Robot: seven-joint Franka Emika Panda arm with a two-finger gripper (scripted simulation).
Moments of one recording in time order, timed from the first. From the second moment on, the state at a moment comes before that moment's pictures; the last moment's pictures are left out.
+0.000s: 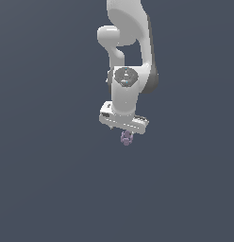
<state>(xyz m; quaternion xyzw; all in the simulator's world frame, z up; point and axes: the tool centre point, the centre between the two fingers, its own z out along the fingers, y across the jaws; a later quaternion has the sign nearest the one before) -0.020 0.023 0.130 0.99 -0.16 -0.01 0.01</state>
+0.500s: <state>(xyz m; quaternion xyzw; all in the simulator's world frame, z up) -0.027 0.041 0.112 0.96 -0.27 -0.01 0.00</state>
